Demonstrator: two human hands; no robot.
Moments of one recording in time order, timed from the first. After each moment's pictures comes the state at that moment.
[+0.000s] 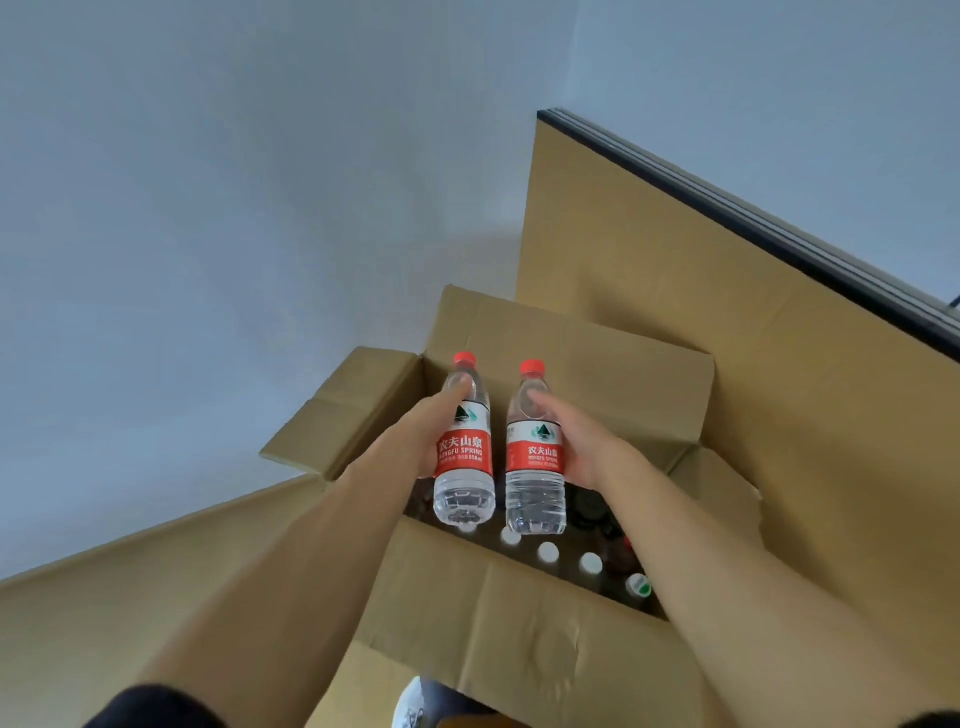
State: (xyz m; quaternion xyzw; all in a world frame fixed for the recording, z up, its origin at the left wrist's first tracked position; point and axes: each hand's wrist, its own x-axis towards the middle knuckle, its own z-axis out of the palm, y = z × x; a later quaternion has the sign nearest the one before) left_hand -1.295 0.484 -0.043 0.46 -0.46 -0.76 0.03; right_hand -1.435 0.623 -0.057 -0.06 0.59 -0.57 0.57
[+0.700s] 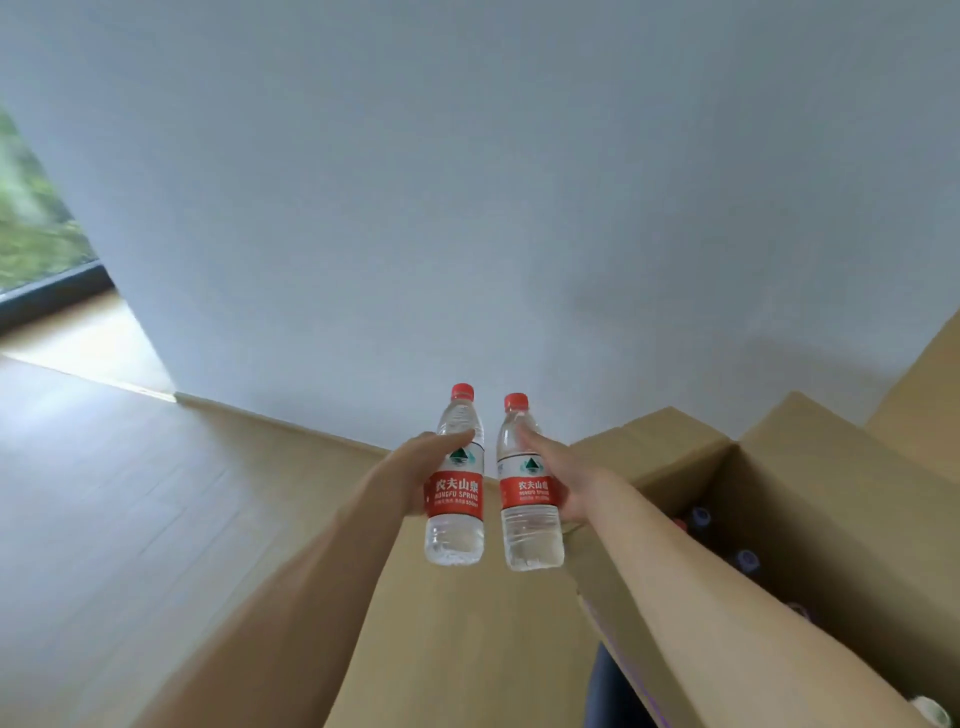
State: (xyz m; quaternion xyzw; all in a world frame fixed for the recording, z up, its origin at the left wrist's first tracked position) left_hand -0.923 0.488 -0.009 0.59 -0.34 -0.66 0.31; right_hand -1.129 0.492 -0.017 -0.30 0.52 -0.30 0.74
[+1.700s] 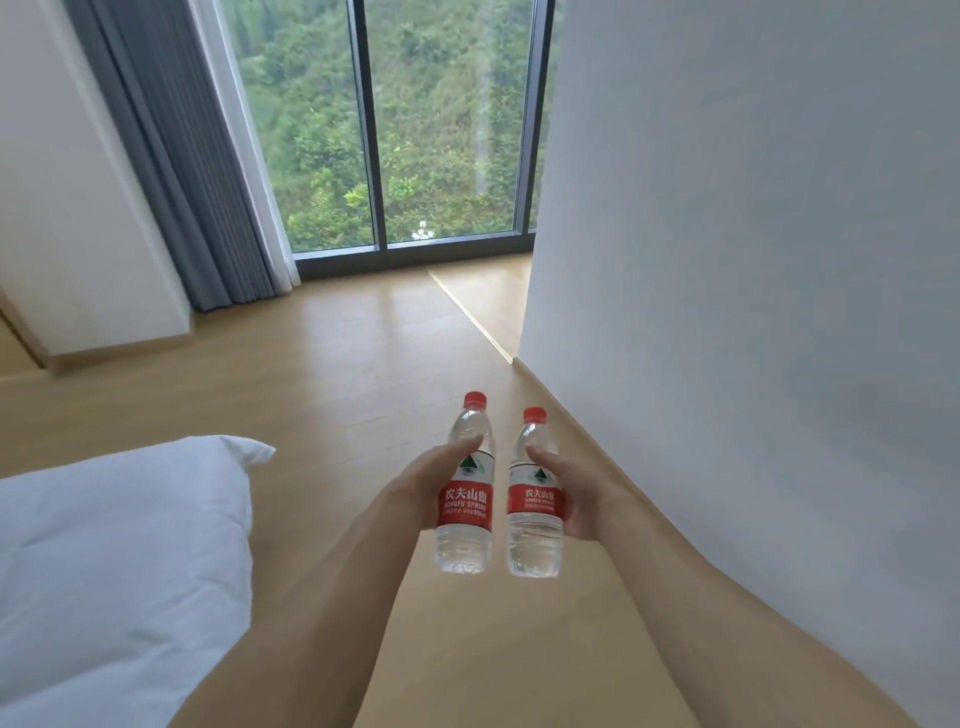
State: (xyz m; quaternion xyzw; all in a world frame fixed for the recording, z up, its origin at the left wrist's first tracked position) left_hand -0.449 0.633 -0.021 0.63 -0.07 -0.54 0.55; right_hand -0.594 0.486 -0.033 -0.46 0.37 0.01 0.81
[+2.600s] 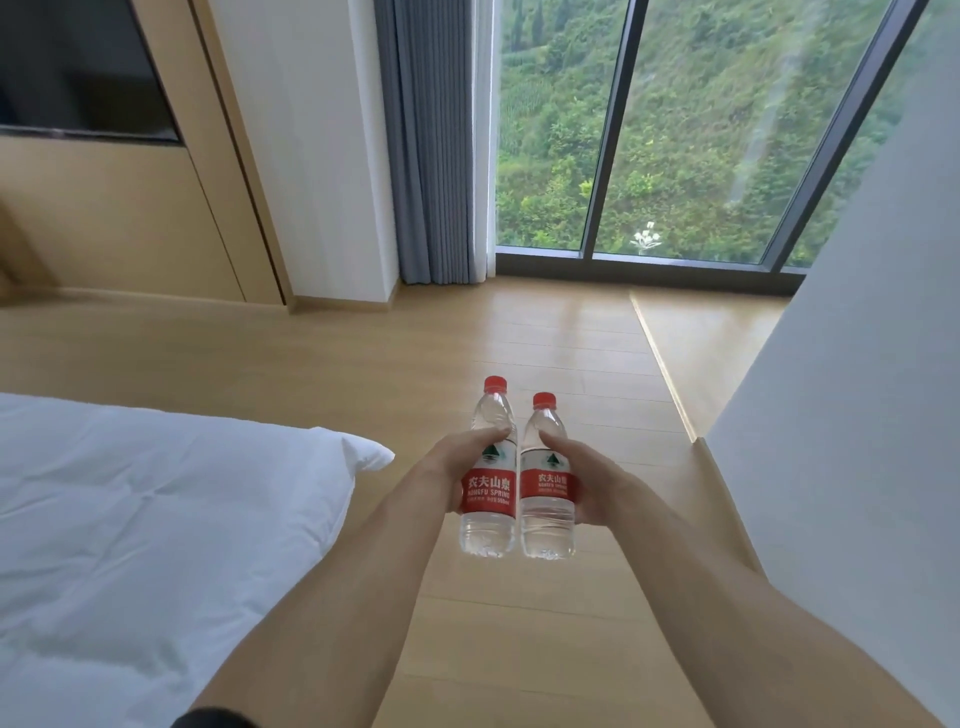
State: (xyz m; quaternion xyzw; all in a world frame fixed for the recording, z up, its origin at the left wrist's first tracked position) left_hand -0.164 0.516 -0.014 0.65 0.09 -0.37 0.66; right_hand -0.209 0.330 -0.029 -0.54 0.21 0.27 0.77
